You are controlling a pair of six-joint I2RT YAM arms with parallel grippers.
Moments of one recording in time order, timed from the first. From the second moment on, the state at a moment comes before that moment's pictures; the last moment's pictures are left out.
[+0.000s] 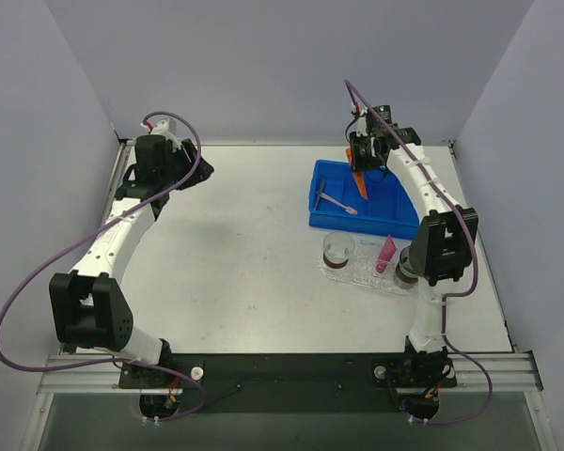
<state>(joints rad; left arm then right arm) -0.12 1.50 1.28 -0.25 0.16 -0.49 0.21 2.07 1.93 -0.76 -0.01 0.02</state>
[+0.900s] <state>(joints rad) -0.36 1.29 1.13 -0.21 0.12 -0.84 0.57 1.60 1.57 -0.71 -0.04 0.06</state>
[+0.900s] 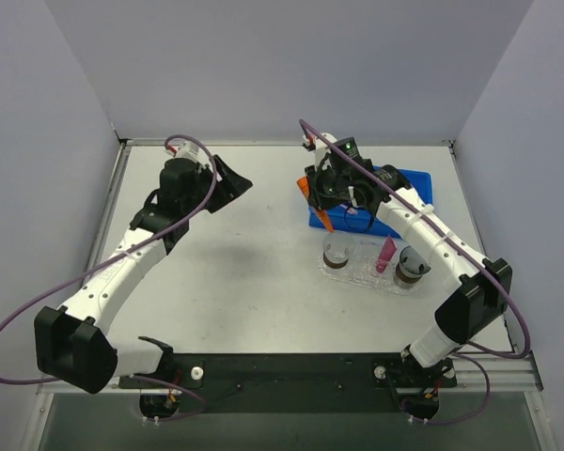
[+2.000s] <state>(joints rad) -0.67 1.50 1.23 -0.12 0.07 -1.02 0.70 1.47 1.44 -0.66 -0.02 0.08</state>
